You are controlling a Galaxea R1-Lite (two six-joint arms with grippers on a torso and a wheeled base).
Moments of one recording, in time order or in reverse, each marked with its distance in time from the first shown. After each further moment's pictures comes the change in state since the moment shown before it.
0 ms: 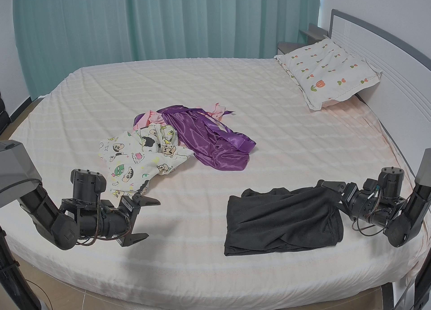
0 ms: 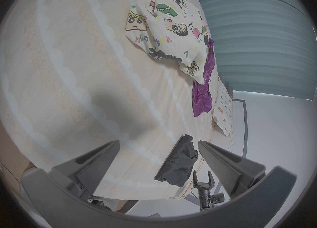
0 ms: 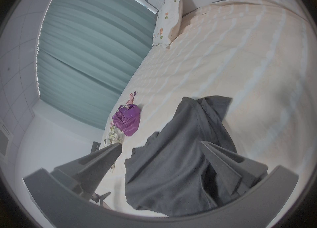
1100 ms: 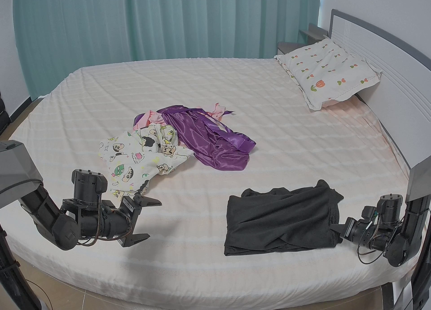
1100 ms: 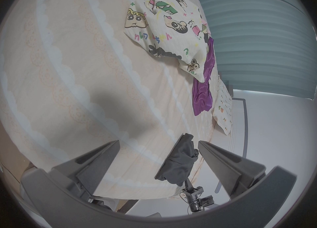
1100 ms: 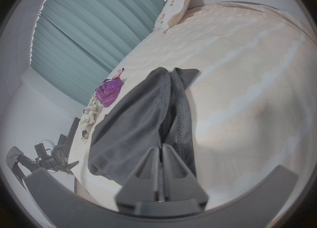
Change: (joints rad) left arm -0.007 0.004 -0.002 -0.001 -0.003 0.001; right arm -0.022 0.135 0.237 -0.188 0.000 -0.290
